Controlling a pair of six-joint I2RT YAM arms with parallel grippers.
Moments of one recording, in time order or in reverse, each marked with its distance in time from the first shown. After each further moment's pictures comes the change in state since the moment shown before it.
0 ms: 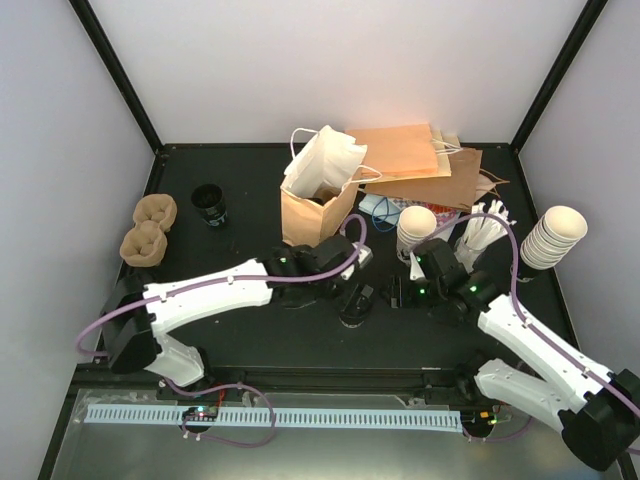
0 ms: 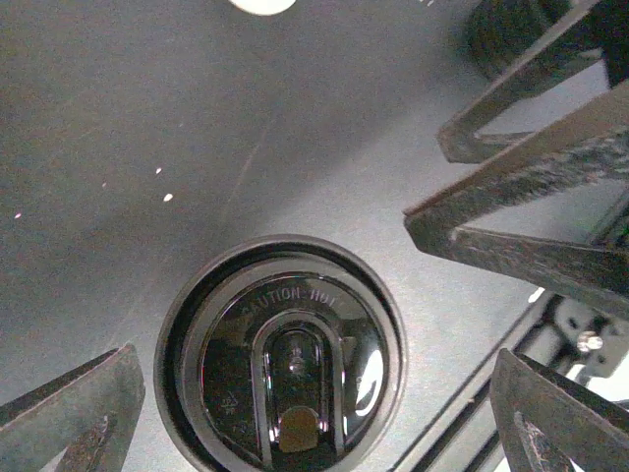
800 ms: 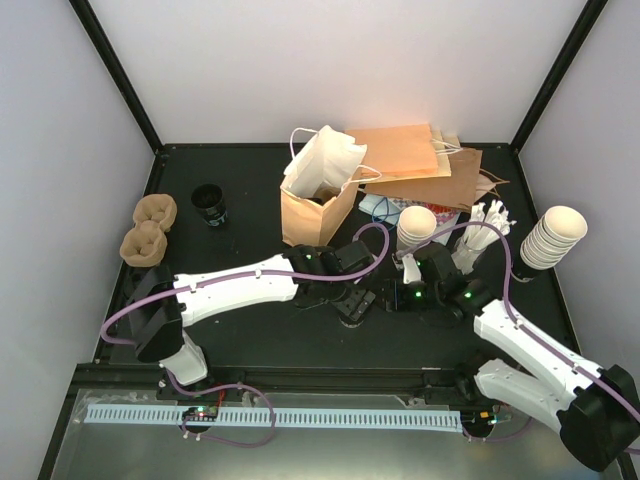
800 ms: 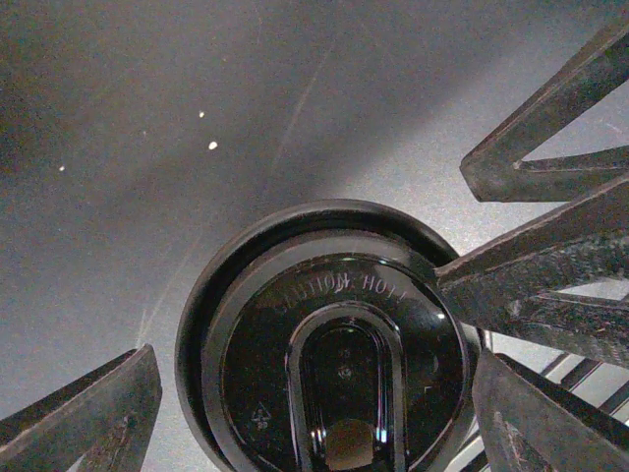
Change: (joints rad) left arm -0.053 0.180 0.158 -0.217 -0.143 0.019; right arm -0.031 -0.006 -0.151 0.249 -0.246 0.061
